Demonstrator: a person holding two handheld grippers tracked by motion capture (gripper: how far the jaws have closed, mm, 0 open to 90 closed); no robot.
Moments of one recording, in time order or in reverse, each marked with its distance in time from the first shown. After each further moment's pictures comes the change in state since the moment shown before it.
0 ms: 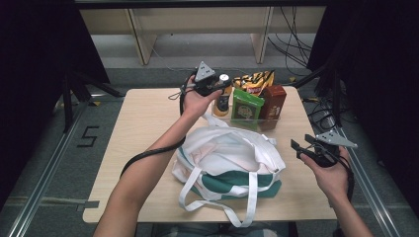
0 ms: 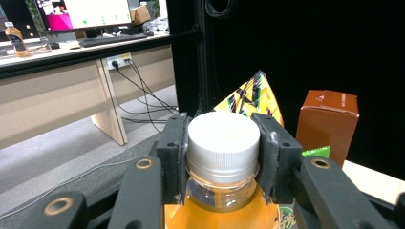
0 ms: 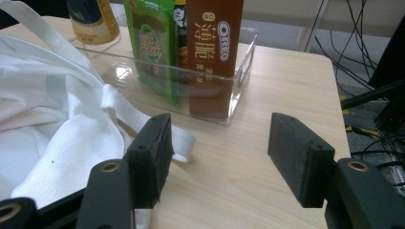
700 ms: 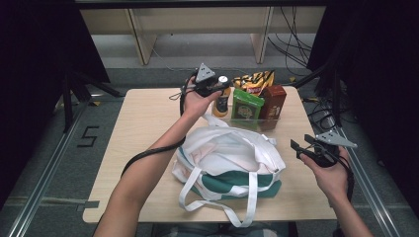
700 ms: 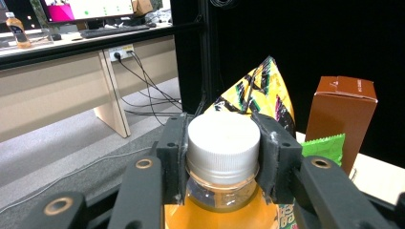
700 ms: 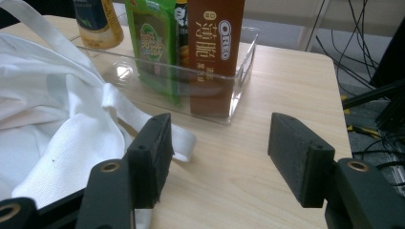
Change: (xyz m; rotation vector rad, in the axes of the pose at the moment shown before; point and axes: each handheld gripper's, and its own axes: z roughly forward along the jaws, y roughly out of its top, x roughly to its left) left arm 0.004 -0.008 0.005 0.030 0.010 -0.002; right arm 0.001 -0.001 0.002 -0.018 -0.017 0.002
